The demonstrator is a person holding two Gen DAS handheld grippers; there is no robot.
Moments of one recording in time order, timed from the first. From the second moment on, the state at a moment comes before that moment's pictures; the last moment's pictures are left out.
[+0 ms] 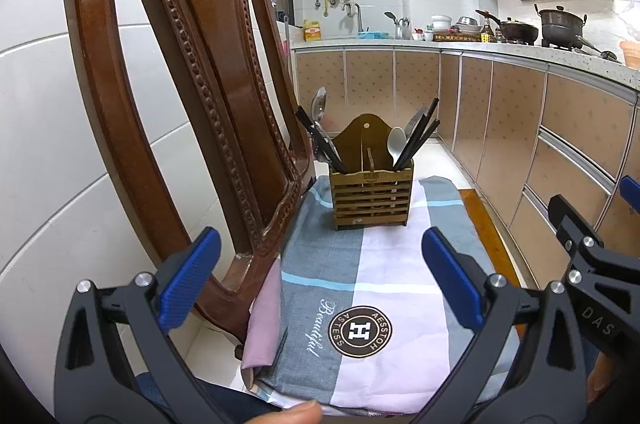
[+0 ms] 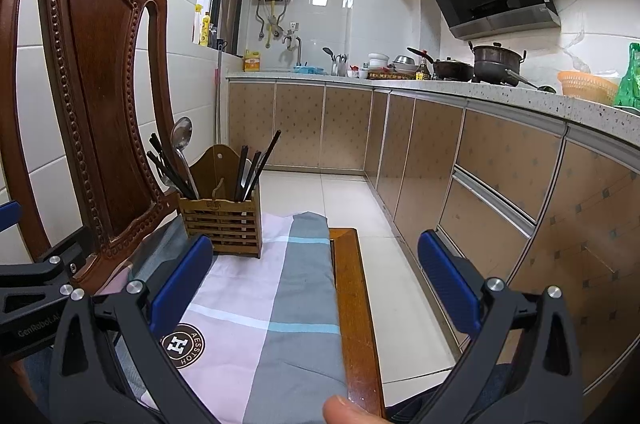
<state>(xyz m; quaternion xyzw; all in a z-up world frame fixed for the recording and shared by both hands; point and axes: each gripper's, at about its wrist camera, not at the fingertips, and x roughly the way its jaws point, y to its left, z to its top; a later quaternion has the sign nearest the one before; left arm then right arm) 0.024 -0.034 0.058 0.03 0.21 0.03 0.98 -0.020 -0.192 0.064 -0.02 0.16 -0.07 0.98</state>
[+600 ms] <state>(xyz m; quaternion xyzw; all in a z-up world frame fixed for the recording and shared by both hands) 0.023 -0.035 0.059 0.03 0.21 0.03 0.98 -0.019 -0.190 0.062 -0.03 0.16 -0.07 0.98</state>
